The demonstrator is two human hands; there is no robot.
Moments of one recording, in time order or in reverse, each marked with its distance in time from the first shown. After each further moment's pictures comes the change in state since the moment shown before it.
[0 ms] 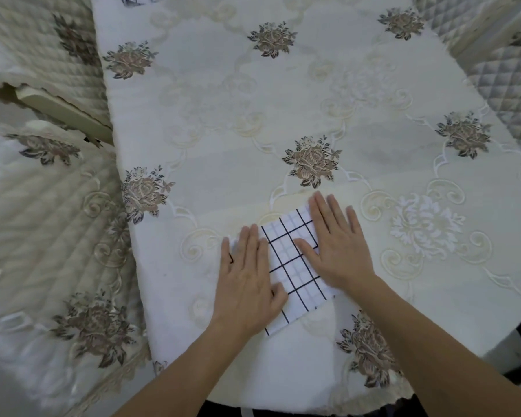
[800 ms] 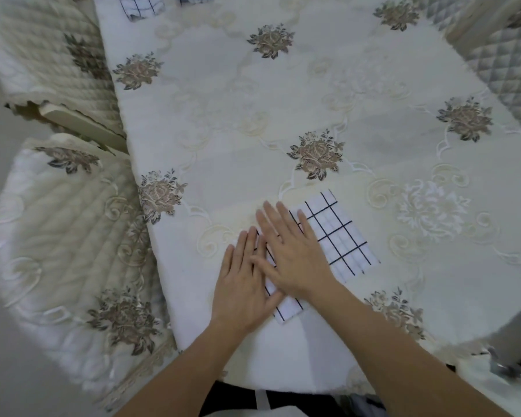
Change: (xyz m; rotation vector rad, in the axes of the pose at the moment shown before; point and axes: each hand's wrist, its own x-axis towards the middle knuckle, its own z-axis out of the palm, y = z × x) left_hand -0.022 -0.032 0.013 0.018 -0.065 0.035; right_hand -0.010 -0.097 -0.010 0.130 0.049 -0.204
